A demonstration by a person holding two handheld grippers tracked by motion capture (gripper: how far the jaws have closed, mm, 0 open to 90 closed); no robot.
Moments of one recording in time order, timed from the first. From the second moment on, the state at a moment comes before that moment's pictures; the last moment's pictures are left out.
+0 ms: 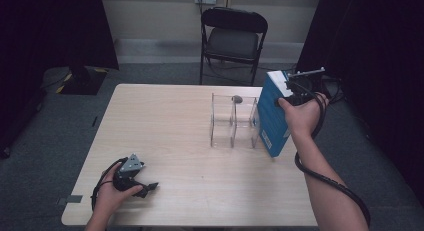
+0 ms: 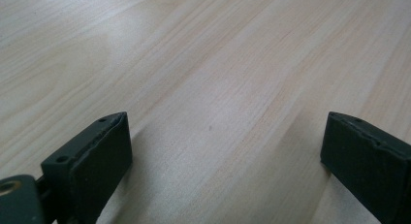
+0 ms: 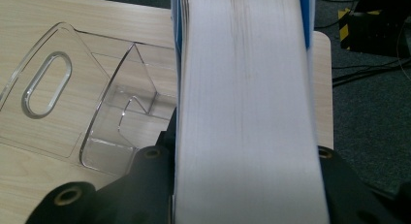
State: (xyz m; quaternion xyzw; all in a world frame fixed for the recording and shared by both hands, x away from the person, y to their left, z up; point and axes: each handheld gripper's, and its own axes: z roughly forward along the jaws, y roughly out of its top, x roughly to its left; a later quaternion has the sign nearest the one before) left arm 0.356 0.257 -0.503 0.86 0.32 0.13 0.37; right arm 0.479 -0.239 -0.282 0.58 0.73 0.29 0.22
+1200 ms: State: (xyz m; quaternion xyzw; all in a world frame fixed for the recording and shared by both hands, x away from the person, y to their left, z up) left arm 0.356 0.256 -0.503 0.86 0.32 0.13 0.37; right arm 0.489 -0.239 -0.293 0.59 0.72 0.30 0.23
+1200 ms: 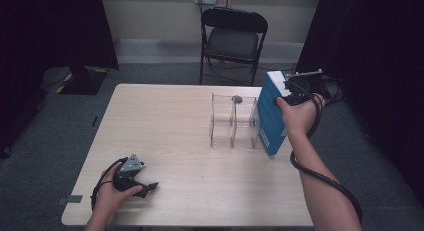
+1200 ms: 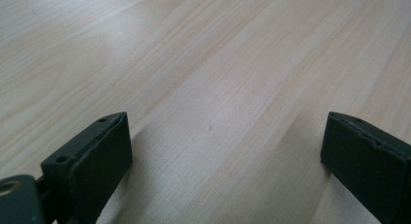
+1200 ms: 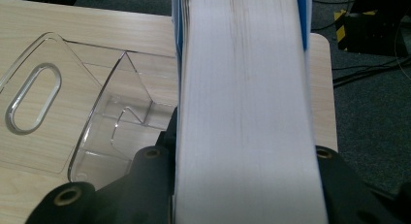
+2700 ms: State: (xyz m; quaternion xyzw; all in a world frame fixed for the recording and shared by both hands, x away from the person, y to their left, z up) left arm 0.355 0.256 -0.503 0.86 0.32 0.13 0.37; right arm 0.492 -0.237 -0.307 0.56 0.72 0.32 0.24
